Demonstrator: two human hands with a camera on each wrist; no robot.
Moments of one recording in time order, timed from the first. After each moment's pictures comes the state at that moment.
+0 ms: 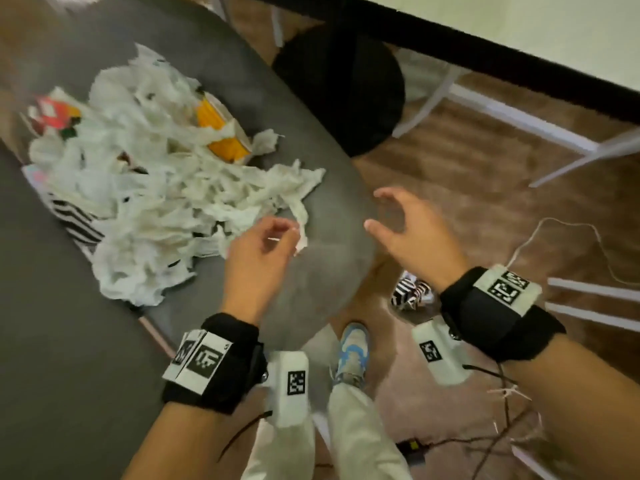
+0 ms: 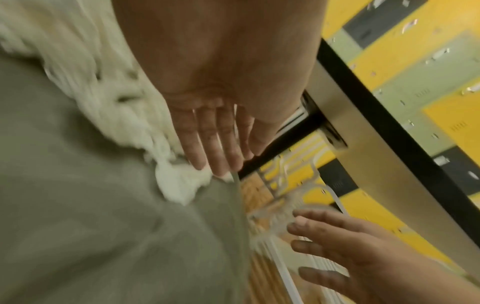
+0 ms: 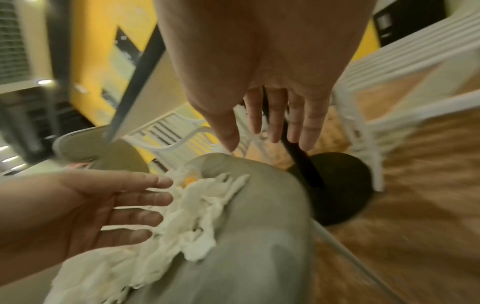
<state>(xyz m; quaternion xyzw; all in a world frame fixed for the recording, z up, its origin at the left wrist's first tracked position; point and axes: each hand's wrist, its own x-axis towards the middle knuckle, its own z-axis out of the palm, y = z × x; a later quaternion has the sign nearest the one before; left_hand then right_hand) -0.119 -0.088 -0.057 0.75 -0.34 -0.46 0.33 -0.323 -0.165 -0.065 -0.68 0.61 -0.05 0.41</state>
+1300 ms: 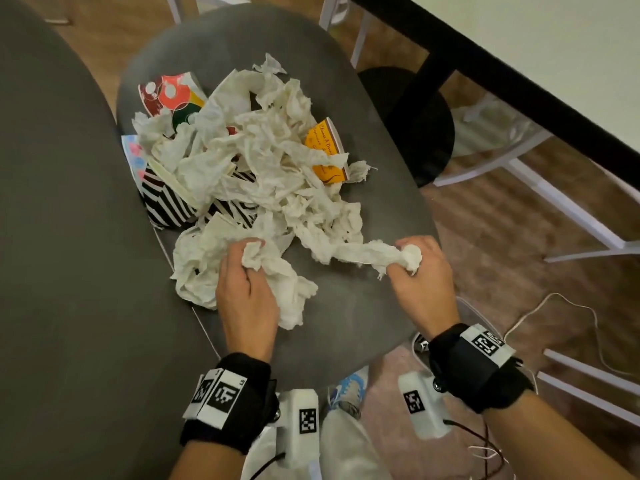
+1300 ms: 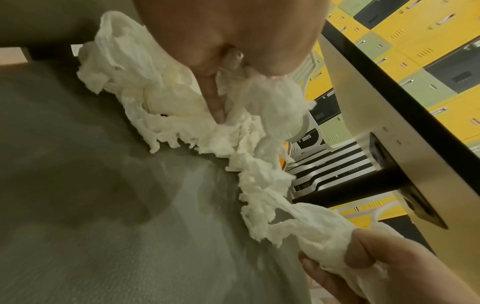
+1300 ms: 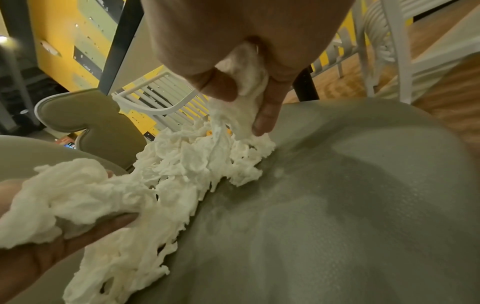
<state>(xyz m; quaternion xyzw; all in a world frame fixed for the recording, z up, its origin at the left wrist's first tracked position) -0.021 -0.032 -0.074 0.83 -0.21 -0.26 0.44 -0.205 -0.140 -0.072 -0.68 0.62 -0.14 0.37</state>
